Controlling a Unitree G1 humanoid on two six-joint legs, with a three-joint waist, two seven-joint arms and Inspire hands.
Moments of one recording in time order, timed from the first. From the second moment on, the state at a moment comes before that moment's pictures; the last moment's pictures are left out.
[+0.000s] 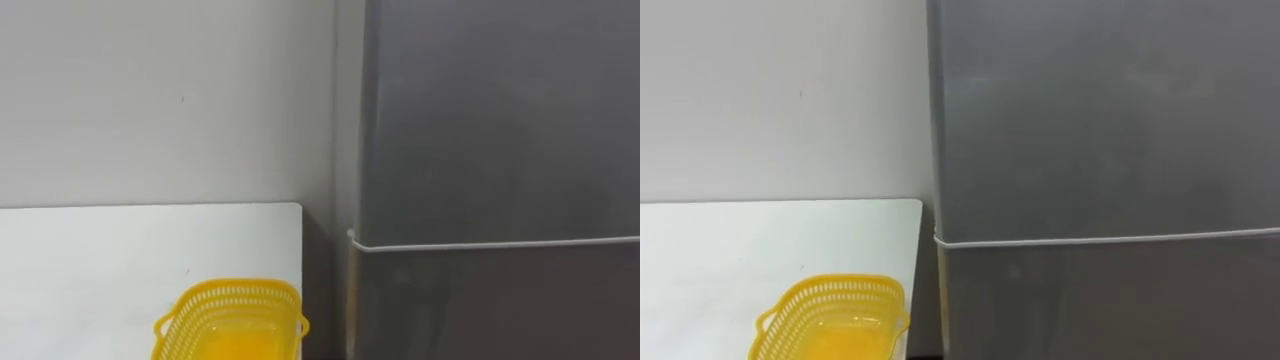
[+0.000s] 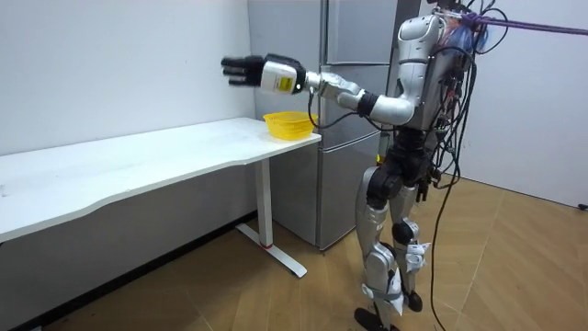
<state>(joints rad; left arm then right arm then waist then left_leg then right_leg) 0.12 0.25 0.44 -0.40 -0.62 -0.14 0.44 0.18 -0.22 -0.07 1.21 -0.38 0.10 0.28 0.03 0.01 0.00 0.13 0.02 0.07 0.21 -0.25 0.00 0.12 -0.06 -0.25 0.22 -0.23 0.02</state>
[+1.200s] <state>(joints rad) 0.03 0.34 0.18 -0.45 -0.54 0.03 -0.18 0.18 -0.25 -0.10 1.25 -0.39 0.13 0.30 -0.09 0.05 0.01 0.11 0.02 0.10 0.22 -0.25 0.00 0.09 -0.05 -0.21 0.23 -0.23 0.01</state>
